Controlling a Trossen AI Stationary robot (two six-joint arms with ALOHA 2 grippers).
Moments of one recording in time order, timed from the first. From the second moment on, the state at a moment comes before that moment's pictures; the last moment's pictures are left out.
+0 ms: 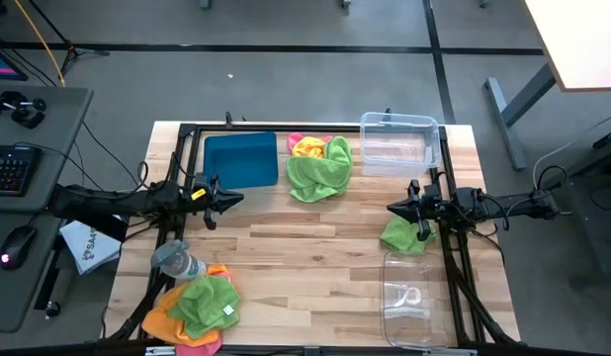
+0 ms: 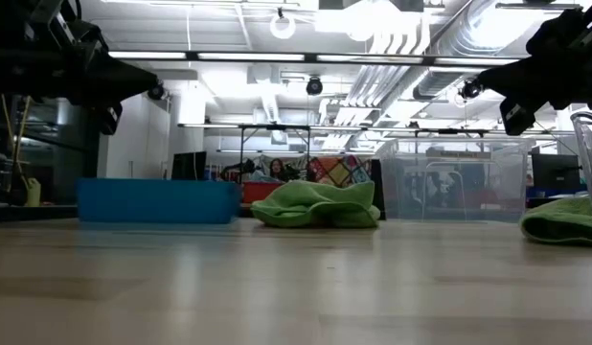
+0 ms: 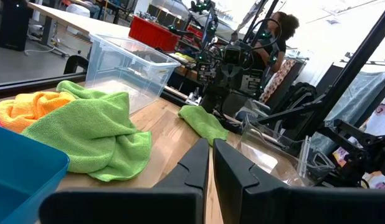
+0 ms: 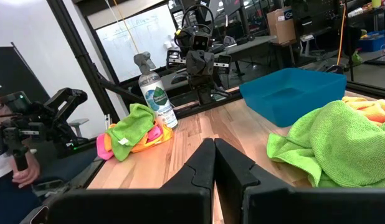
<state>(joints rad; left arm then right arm) -0.01 0.24 0.01 0.24 -0.17 -0.42 0.14 0.02 0.01 0.04 0.16 0.31</state>
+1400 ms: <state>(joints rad) -0.01 0.24 0.01 0.24 -0.17 -0.42 0.13 0.60 0.60 0.10 0.31 0.76</state>
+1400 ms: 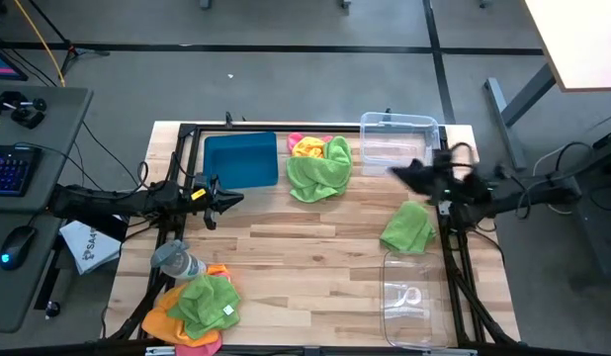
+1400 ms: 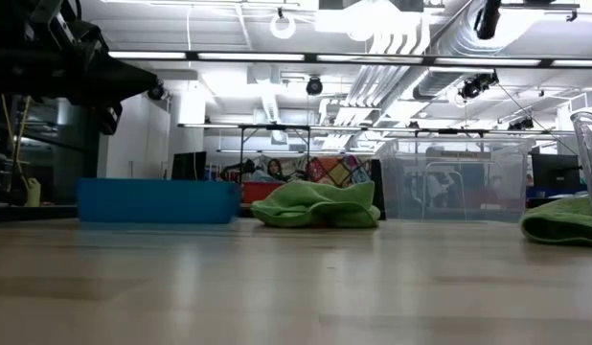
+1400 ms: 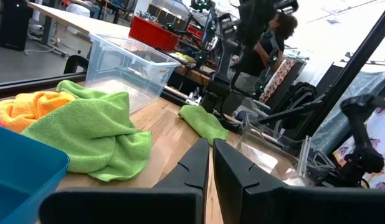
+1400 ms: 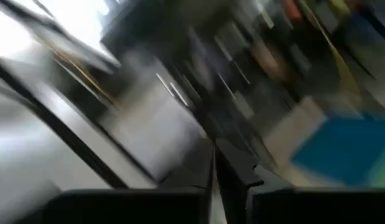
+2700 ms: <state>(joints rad) -0.01 0.24 0.01 0.24 -0.17 -0.42 0.01 1.39 0.58 -0.82 -0.04 1.41</state>
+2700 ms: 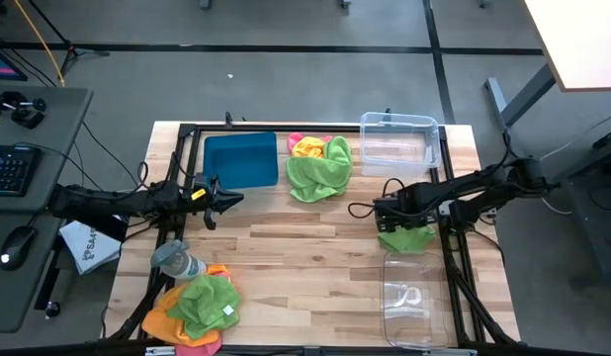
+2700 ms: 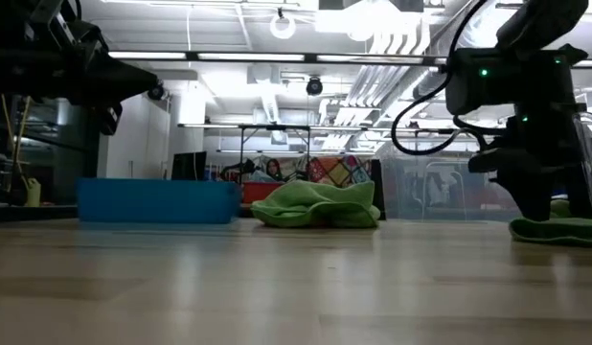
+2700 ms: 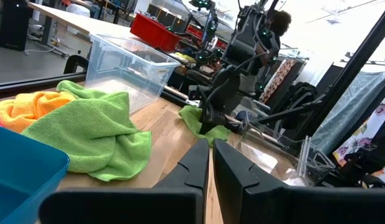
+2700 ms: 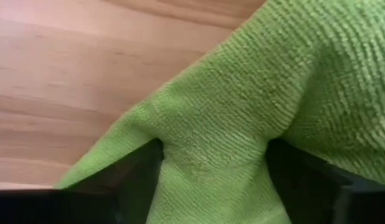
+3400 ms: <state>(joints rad) -0.01 0.24 0.01 0.24 -0.17 -0.42 -0.25 1.18 1.22 -0.78 0.30 0.62</state>
